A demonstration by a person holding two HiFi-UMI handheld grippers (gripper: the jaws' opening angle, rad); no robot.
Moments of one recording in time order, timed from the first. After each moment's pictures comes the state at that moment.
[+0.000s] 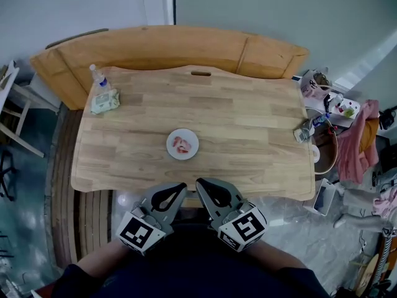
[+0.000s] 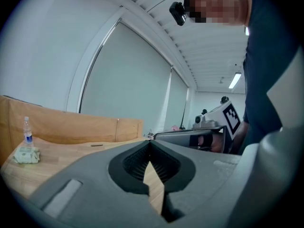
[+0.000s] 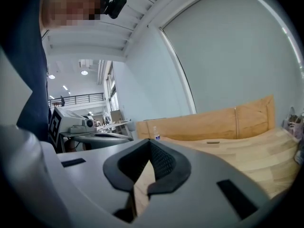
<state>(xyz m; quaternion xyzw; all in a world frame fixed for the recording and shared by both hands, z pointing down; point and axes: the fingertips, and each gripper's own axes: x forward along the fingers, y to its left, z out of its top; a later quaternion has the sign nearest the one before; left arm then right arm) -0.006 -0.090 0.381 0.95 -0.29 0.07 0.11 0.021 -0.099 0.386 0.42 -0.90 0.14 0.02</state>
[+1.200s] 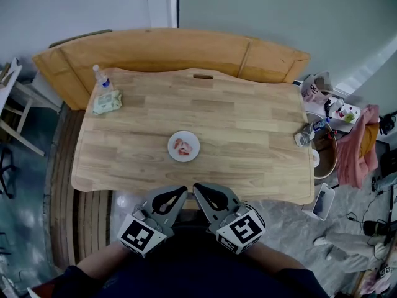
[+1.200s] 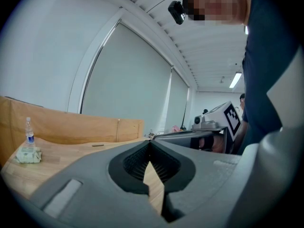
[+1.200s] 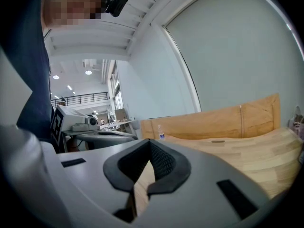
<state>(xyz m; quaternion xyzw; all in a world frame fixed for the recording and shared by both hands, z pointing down) -0.009 -0.083 0.383 0.95 -0.29 0.07 0.10 0.009 -0.090 0.390 0.40 -0.91 0.14 0.02</state>
